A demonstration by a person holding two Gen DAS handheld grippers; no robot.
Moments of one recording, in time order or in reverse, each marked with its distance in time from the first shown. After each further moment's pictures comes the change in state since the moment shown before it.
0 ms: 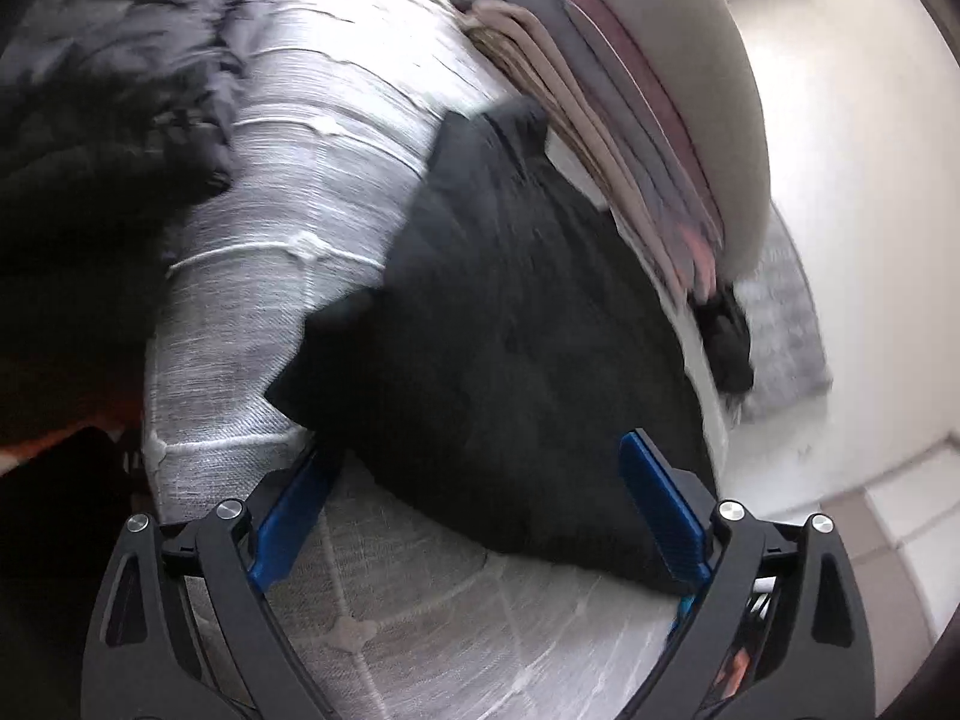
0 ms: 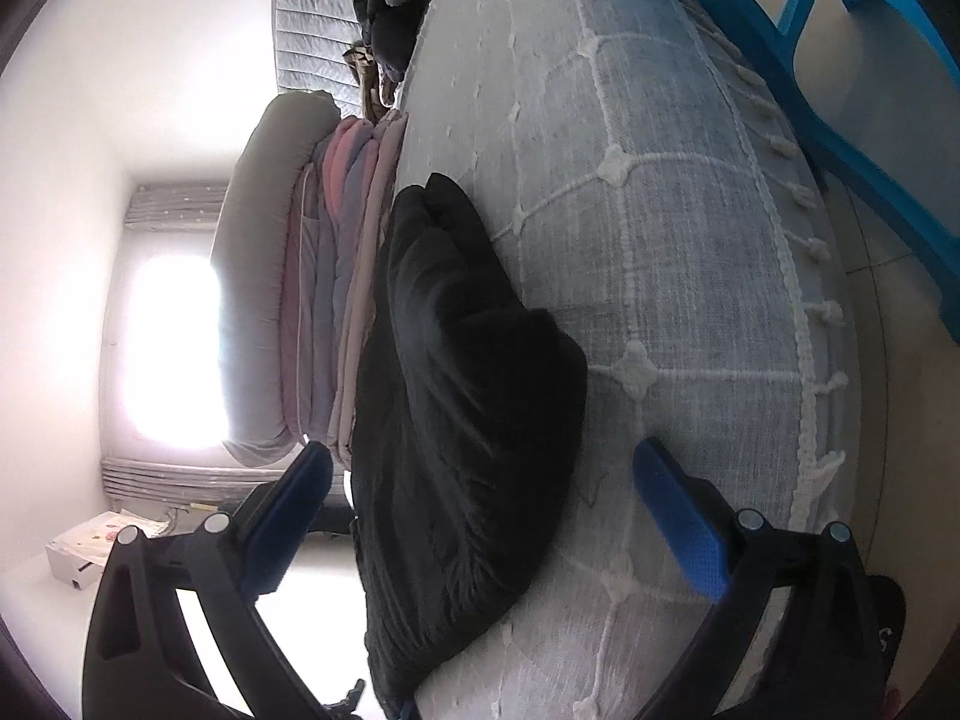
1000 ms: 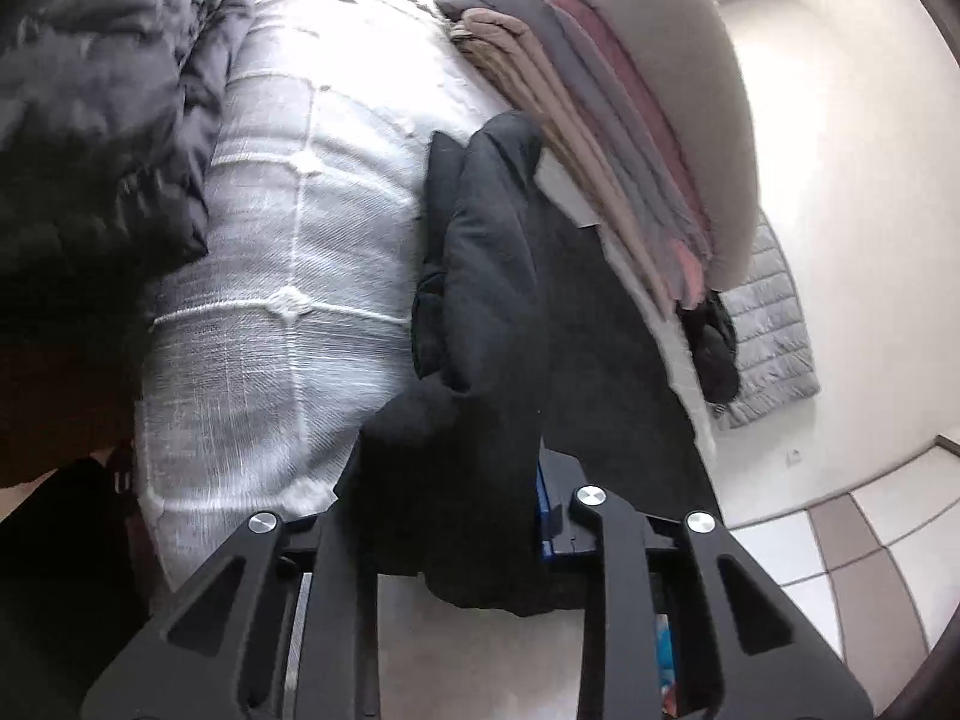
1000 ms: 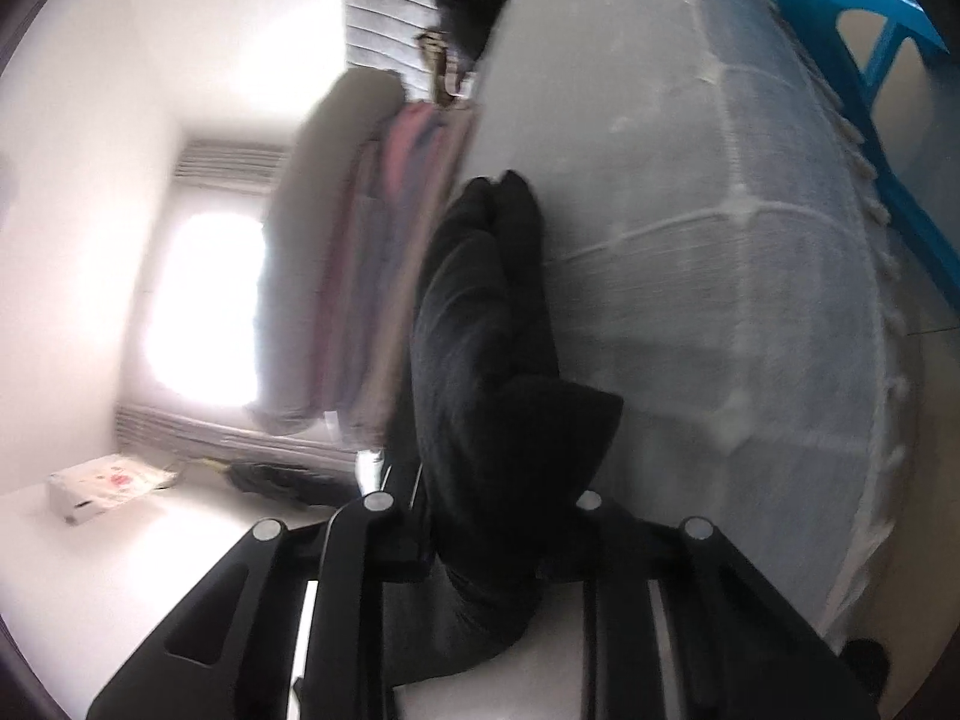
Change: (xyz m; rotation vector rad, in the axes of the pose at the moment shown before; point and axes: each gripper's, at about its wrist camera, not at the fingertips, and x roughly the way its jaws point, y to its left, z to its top) left arm -0.012 -0.008 0.023 0.039 0.016 -0.047; right arm 0.003 0.021 0.002 -0.142 0.013 0.130
